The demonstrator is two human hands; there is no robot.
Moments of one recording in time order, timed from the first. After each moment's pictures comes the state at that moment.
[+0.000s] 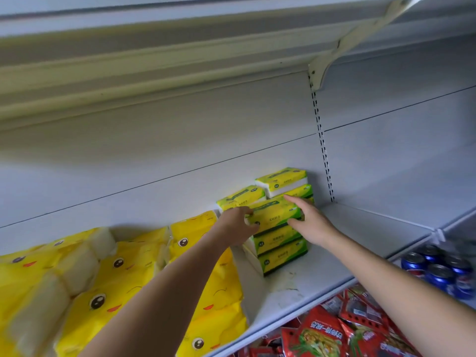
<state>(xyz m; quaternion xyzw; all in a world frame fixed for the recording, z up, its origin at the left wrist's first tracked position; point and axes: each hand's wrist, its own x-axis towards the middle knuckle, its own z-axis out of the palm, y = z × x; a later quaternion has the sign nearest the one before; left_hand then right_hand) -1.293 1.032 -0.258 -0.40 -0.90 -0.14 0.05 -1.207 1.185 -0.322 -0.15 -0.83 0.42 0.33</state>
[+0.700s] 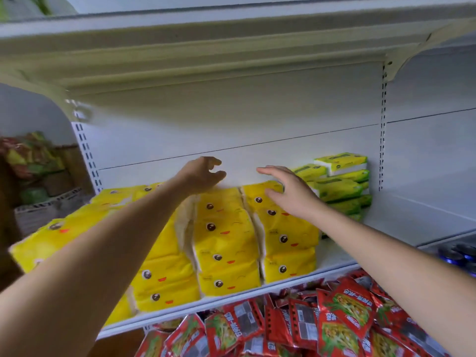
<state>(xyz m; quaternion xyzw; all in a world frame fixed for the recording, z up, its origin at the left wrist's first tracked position) -1.321 0.818 -0.184 -0.33 -0.91 -0.20 0.14 -1.225 0.989 -0.253 0.02 -0.88 0.33 0.33</state>
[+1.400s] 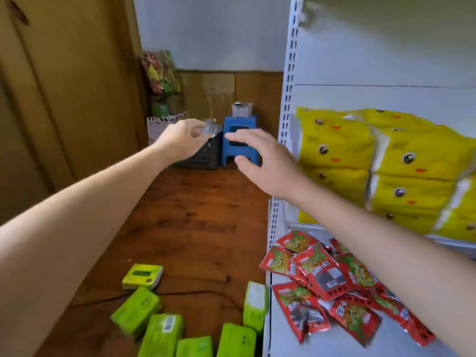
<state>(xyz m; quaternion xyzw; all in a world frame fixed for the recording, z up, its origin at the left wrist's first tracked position) -1.393 0.371 -0.260 -0.11 -0.94 -0.27 0.17 -1.307 0.545 -0.285 0.26 -0.88 0.30 0.26</state>
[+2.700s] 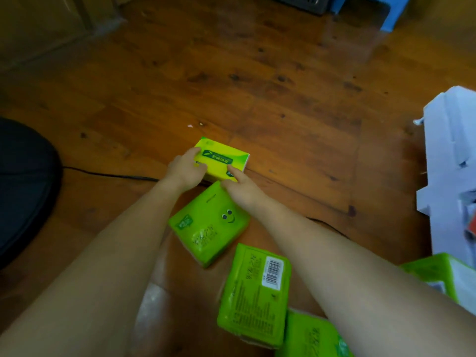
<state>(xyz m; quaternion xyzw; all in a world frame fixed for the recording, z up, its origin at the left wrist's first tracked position) -1.550 0.098 -0.791 0.18 -0.90 -0.38 -0.10 -1.538 0.241 -0.773 -0.03 -0.83 0.48 -0.29</state>
